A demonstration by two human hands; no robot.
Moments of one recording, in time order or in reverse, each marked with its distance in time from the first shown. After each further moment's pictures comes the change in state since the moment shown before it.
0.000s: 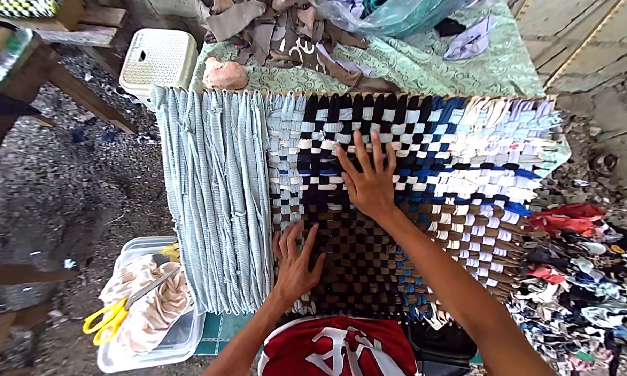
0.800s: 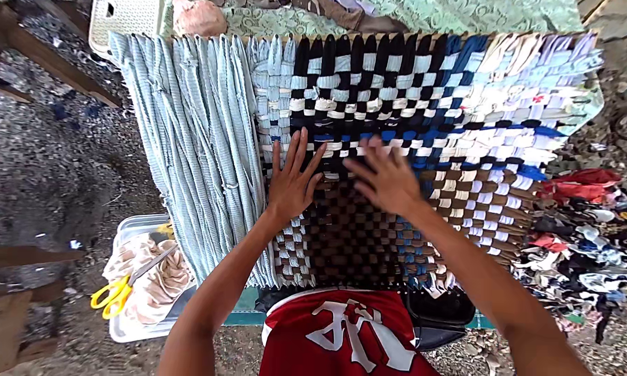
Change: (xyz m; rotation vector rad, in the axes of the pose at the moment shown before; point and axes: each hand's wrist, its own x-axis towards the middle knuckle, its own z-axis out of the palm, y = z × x) left_hand 0.125 -0.032 0.000 0.220 -0.140 0.268; right_hand -0.085 0.028 -0.015 0.127 -0.273 -0.165
